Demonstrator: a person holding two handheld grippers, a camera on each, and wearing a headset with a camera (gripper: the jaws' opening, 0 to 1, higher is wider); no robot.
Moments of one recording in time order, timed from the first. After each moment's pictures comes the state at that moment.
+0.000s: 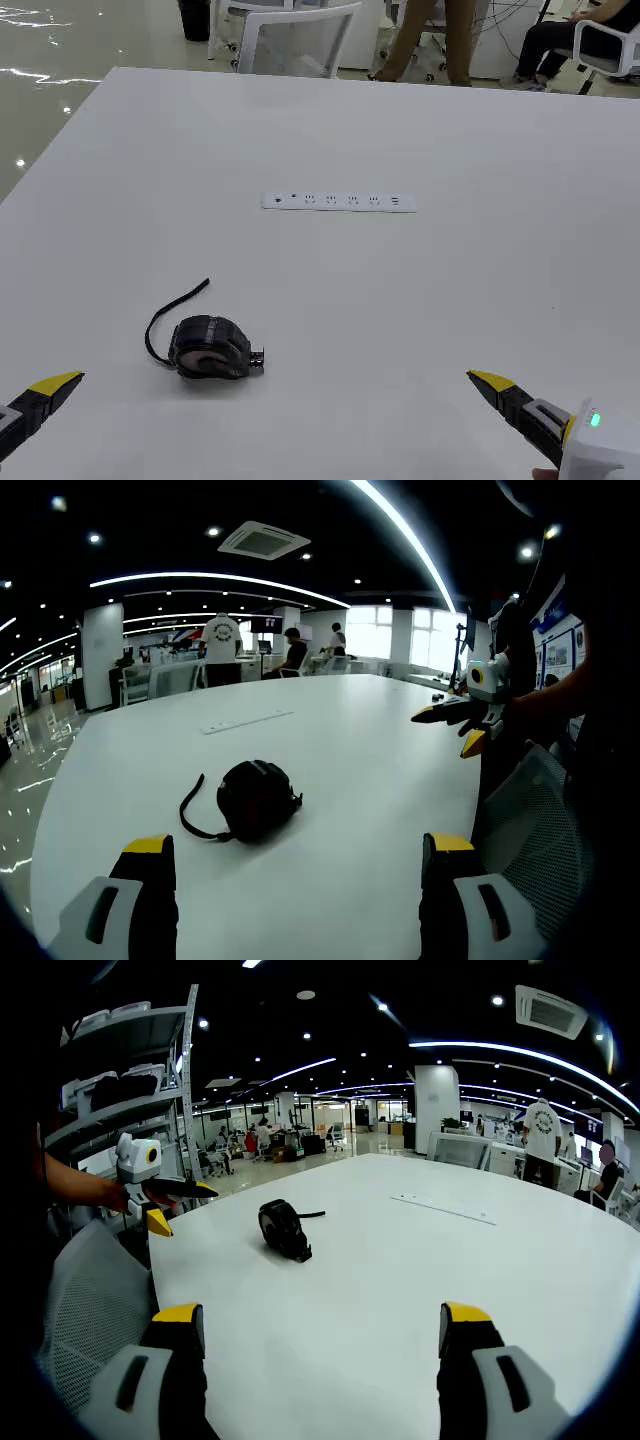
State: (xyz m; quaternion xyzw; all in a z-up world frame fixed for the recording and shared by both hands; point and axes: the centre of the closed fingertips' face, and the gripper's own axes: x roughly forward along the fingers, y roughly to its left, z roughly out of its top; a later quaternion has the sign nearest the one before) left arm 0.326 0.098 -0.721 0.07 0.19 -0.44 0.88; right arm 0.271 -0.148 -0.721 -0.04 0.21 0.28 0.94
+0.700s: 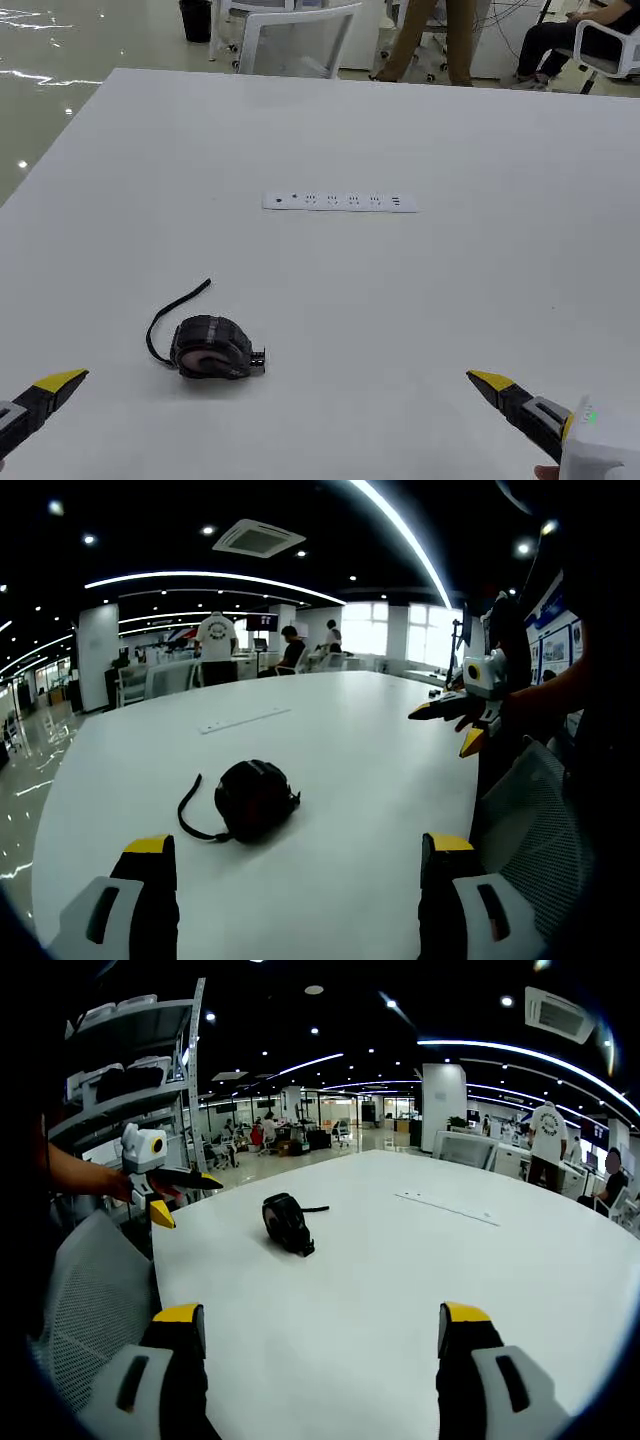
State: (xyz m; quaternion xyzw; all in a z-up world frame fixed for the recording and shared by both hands) left arm 0.325 0.097 -0.721 0.08 0.20 -0.44 0.87; right arm 0.269 -0.149 -0.723 -0.05 0.21 0.30 0.93
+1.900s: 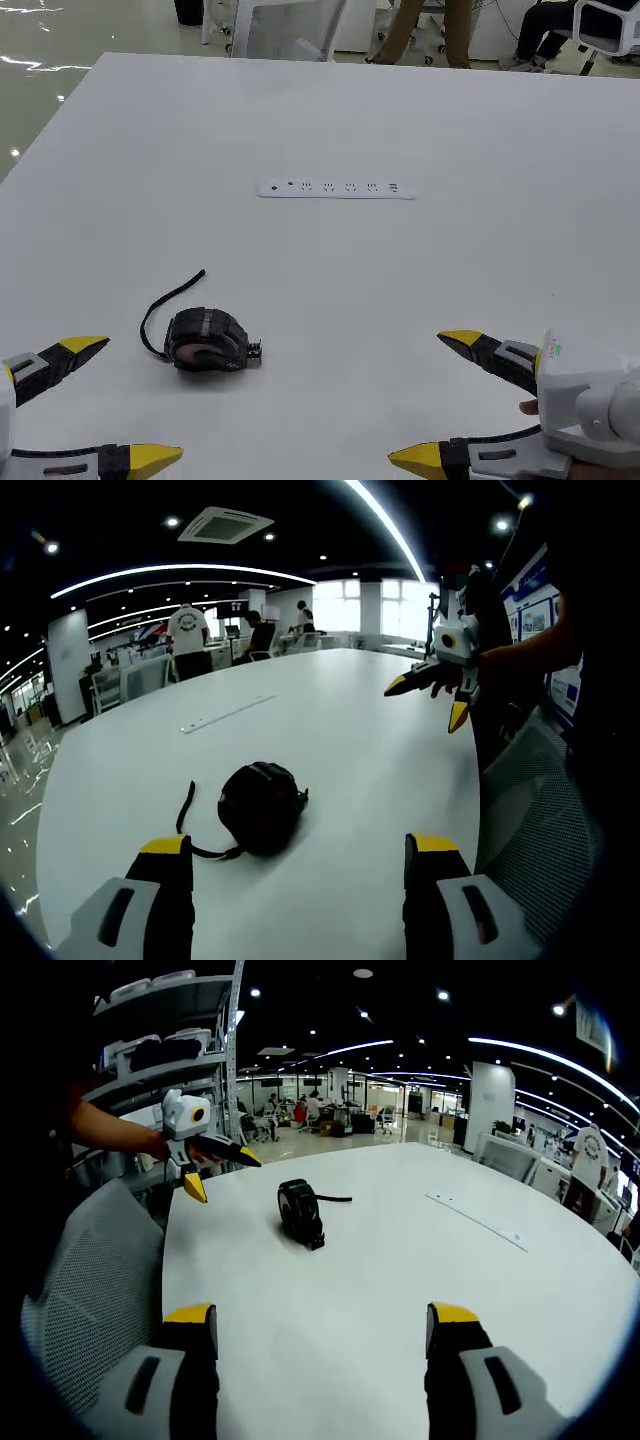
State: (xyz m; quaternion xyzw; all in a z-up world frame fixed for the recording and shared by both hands) left arm 0.357 0.086 -0.729 0.14 0.21 -0.49 0.83; right arm 0.301 -0.146 -0.729 -0.11 0.23 0.39 0.89
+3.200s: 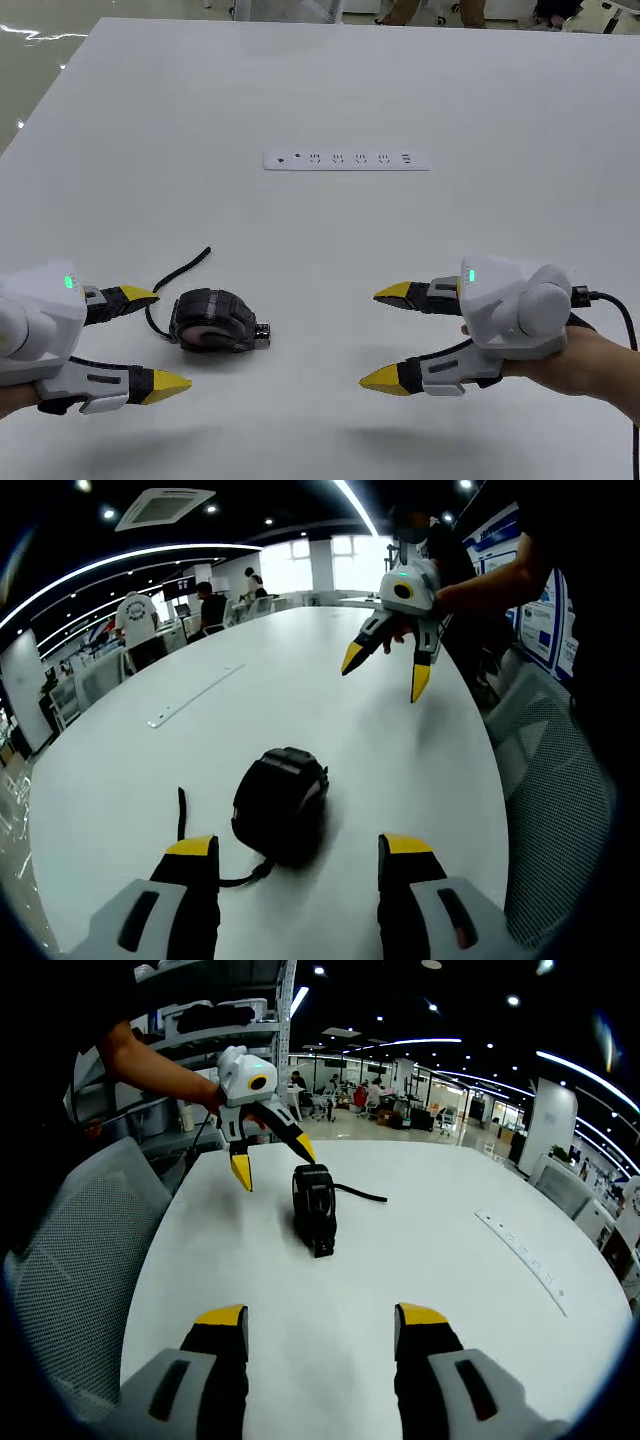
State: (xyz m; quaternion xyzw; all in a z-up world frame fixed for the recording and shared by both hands) left arm 0.402 0.067 -0.763 0.24 0.25 -0.55 0.76; right arm 0.360 -0.107 -0.759 -0.19 0.24 0.49 0.82
